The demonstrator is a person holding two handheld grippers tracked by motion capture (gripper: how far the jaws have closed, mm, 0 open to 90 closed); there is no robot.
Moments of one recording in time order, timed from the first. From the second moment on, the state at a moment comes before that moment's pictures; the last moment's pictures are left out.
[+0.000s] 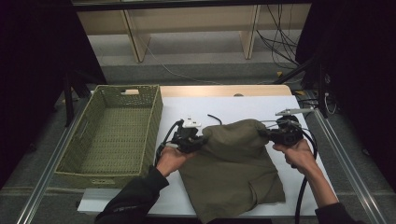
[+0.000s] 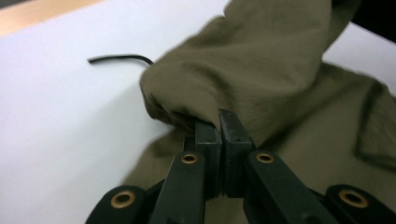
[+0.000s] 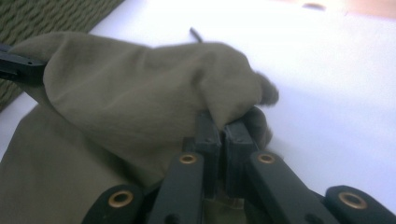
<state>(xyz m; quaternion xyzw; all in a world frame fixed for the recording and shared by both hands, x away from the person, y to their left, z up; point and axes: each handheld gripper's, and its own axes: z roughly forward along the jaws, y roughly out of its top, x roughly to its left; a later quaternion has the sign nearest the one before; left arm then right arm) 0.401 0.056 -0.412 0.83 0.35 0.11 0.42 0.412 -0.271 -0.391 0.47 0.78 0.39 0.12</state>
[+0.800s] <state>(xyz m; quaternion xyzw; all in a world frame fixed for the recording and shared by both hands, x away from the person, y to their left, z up) 0.350 0.051 -0.475 0.89 0.32 0.06 0.33 0.361 -0.265 -0.451 0.47 0.84 0.27 0.08</state>
